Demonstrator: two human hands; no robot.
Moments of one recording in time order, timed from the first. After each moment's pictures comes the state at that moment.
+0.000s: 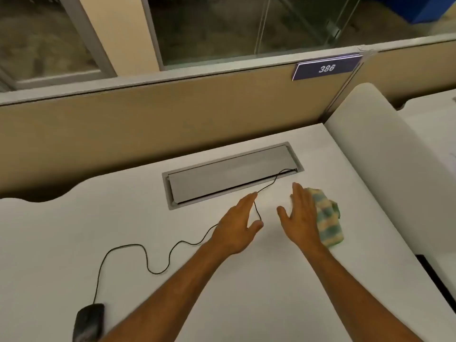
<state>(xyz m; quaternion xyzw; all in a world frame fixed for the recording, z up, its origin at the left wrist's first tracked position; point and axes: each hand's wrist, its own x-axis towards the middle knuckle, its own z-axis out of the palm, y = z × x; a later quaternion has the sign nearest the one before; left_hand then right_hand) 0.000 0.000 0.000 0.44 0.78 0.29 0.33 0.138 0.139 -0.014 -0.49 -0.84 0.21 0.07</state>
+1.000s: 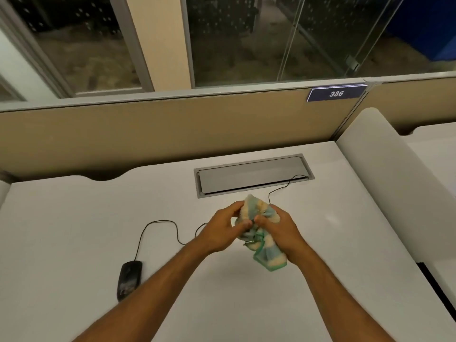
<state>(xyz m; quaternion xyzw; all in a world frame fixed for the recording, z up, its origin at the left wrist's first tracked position) -0.005 -0.122 0.079 0.38 0.71 0.46 0.37 0.134 0.017 0.091 -0.35 -0.66 0.66 0.08</state>
